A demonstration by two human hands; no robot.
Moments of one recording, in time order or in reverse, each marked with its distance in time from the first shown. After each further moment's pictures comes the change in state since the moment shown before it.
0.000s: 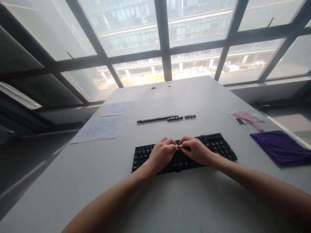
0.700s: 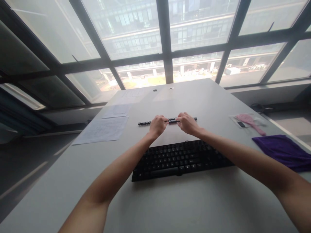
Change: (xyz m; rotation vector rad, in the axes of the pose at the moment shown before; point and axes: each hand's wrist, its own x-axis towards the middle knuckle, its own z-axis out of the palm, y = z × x) left_hand 0.102 -0.092 -0.015 0.165 0.045 -0.346; right_hand 0.116 0.054 -0.022 -0.522 0.011 0.053
